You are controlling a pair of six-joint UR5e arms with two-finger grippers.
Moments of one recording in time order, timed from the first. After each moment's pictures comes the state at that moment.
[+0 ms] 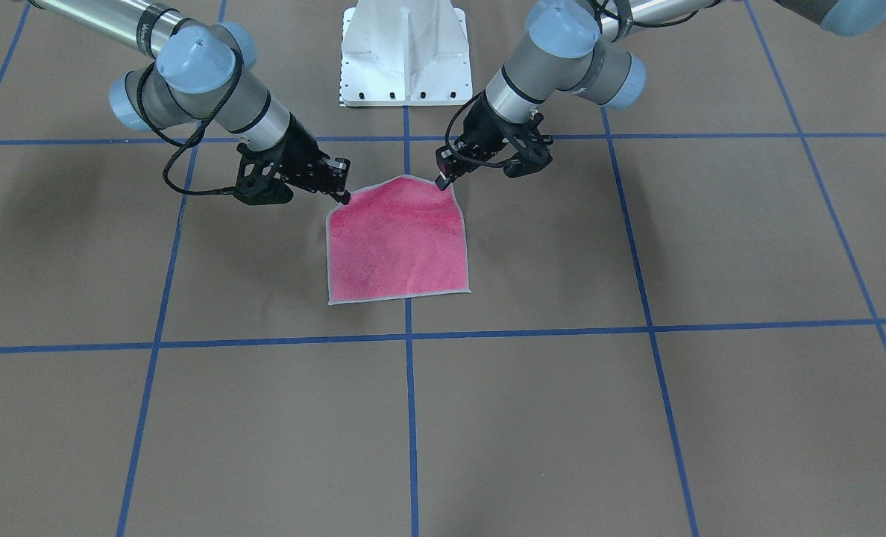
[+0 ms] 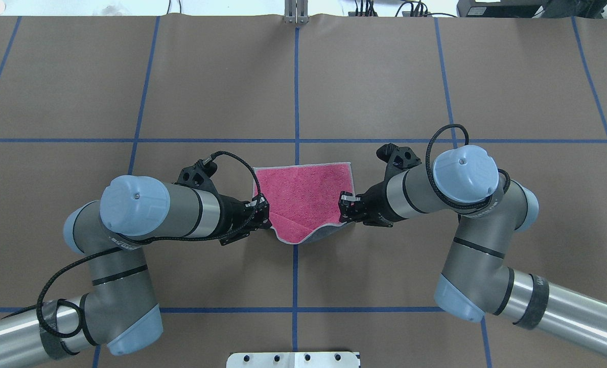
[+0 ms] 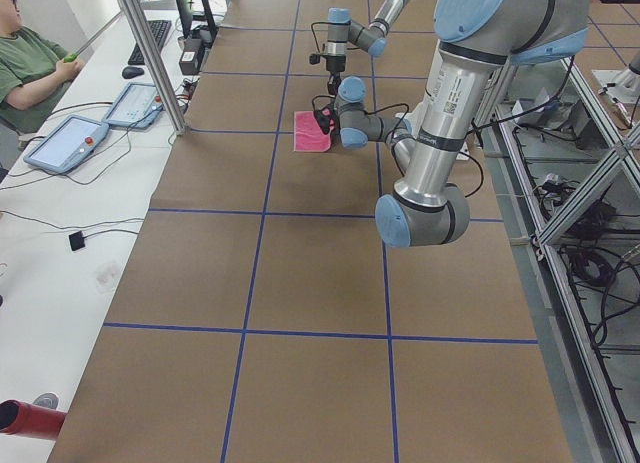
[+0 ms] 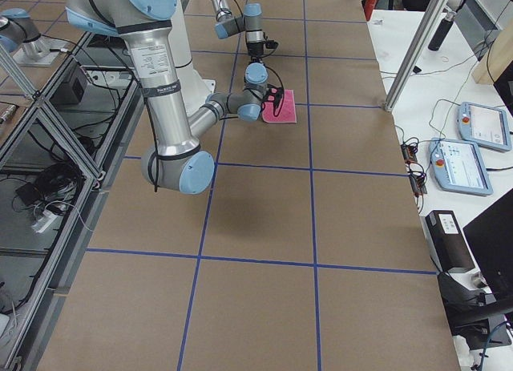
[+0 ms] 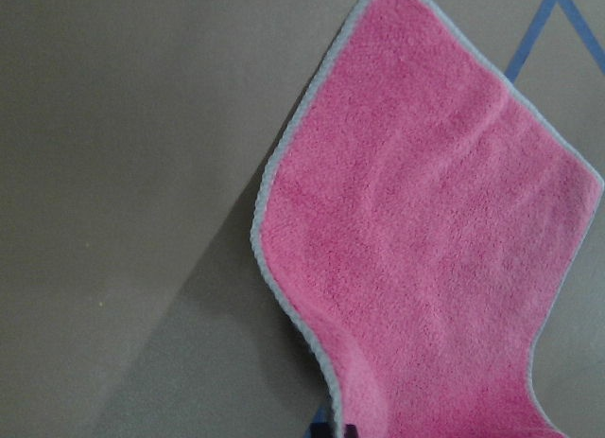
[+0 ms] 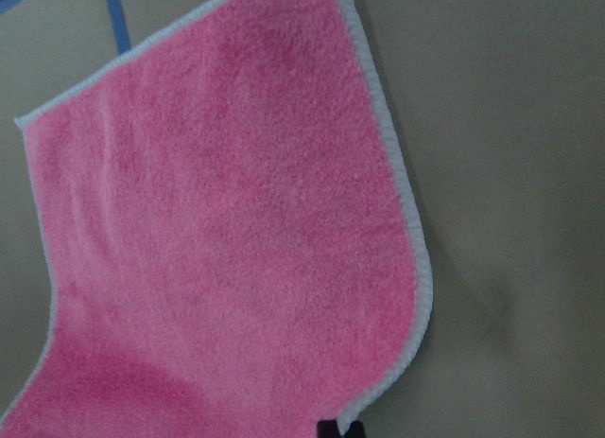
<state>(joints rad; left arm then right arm) -0.44 -2.04 -1.73 -2.24 -1.82 -1.98 0.52 -1.18 1.71 -0.91 1.99 1.65</state>
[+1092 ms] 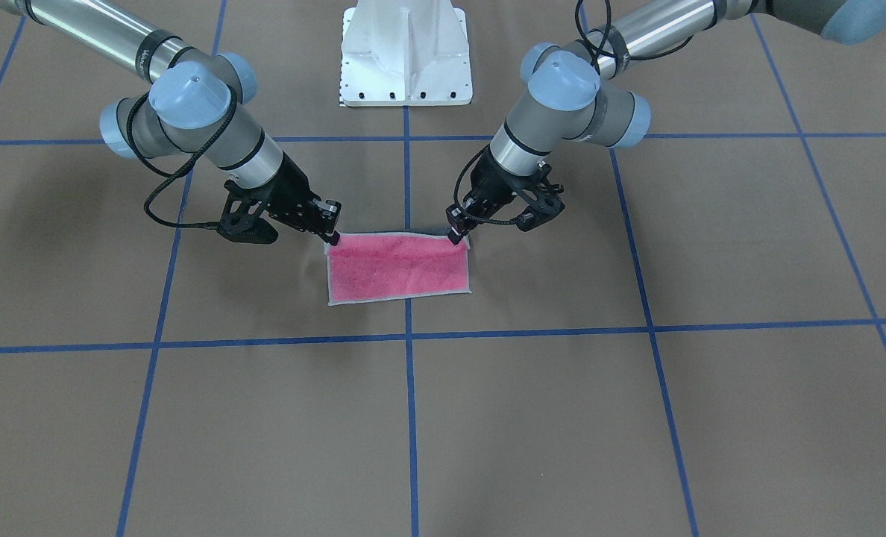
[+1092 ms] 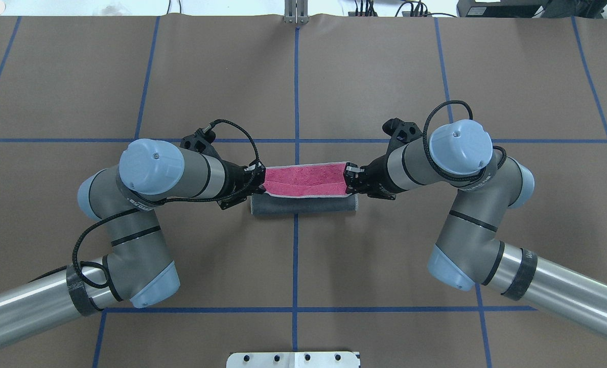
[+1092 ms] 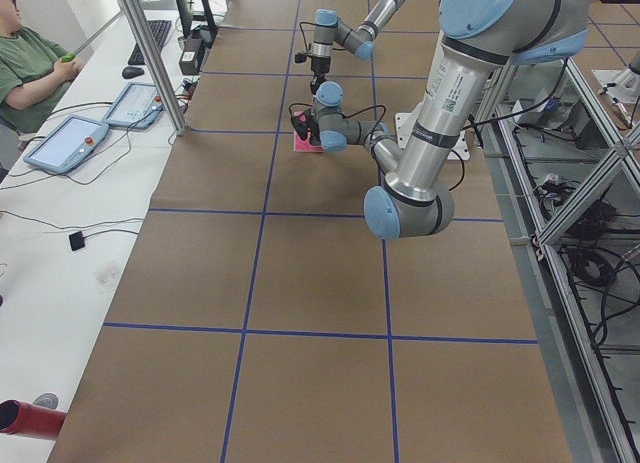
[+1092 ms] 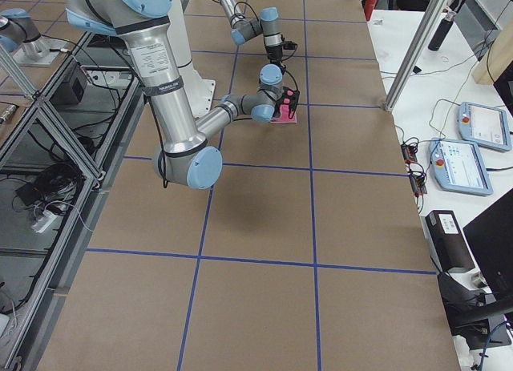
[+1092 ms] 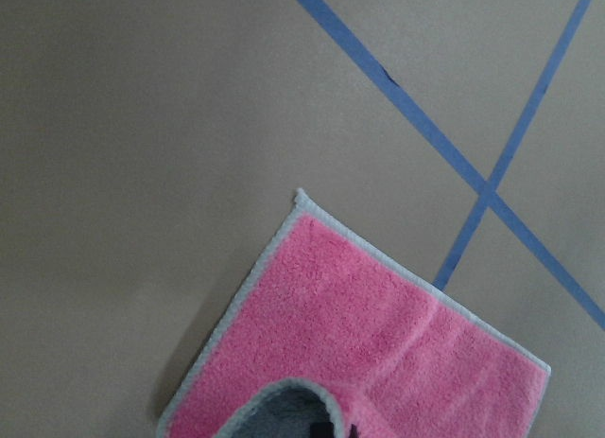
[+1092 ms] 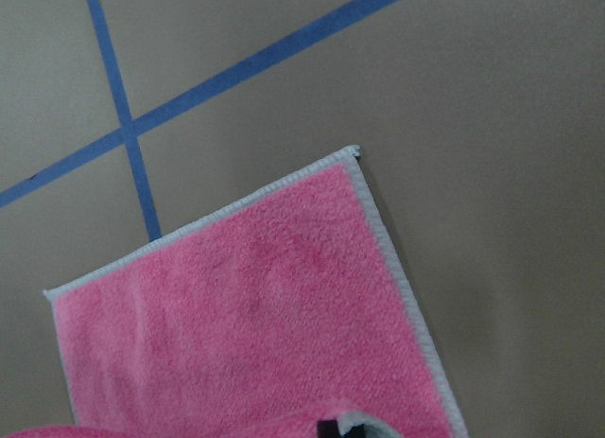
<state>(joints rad) -0.52 -2.11 -1.56 -2.25 -1.82 -1.97 0.59 -1.13 1.61 -0.91 1.98 1.64</state>
